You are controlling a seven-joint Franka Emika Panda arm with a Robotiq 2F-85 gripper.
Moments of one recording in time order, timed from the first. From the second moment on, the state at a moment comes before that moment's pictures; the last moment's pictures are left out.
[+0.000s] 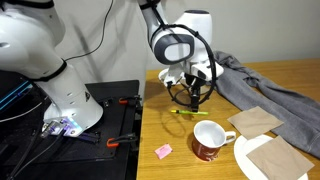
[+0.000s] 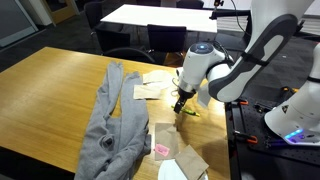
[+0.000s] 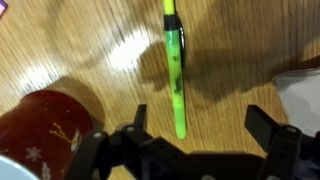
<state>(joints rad) 0.15 0.31 -0.12 -2.56 -0.11 2.96 0.44</state>
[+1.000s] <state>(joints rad) 0.16 0.41 -0.13 -2.53 -0.09 3.01 0.42</state>
